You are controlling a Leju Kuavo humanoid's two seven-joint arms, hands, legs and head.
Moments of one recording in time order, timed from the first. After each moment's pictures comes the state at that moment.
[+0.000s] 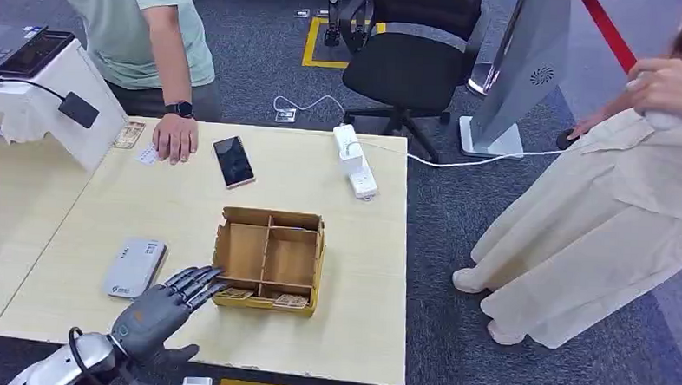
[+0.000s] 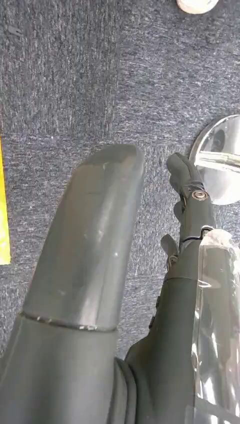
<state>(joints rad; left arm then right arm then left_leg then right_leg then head) 0.12 0.62 -0.50 -1.79 -0.87 0.03 -0.17 -0.09 0.18 -0.75 -0.26 1.05 -0.44 -0.28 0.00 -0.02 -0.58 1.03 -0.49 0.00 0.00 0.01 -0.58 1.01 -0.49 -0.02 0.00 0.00</state>
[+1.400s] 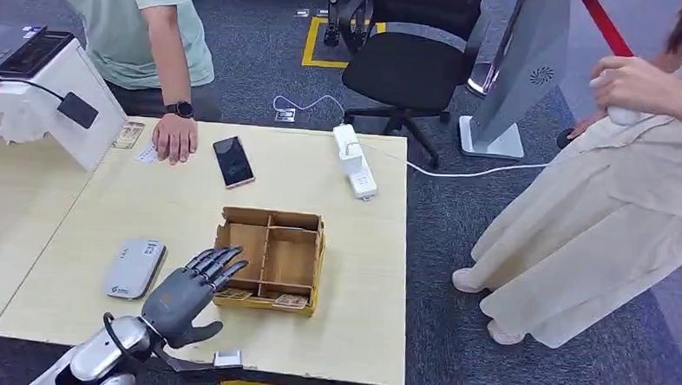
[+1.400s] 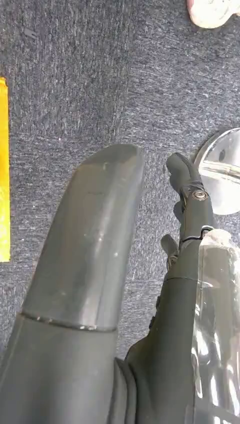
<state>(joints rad) 0.00 0.49 -0.55 -1.65 -0.98 0.09 -0.11 -0.09 0.19 -0.70 -0.26 1.07 -0.43 -0.25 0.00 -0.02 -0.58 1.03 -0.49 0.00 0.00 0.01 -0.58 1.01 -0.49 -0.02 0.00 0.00</state>
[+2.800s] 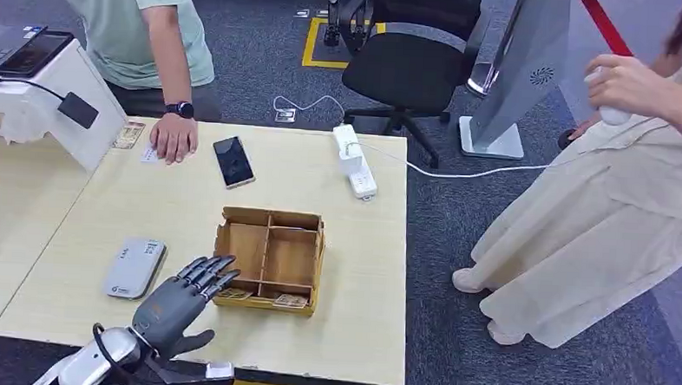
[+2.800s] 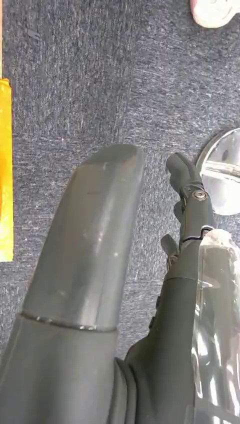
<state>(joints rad) 0.06 0.50 -0.52 -1.67 -1.00 0.12 -0.13 -0.09 0.19 -0.68 -0.26 1.05 -0.43 -0.25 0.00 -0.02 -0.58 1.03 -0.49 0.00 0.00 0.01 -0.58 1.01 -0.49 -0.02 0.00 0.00</state>
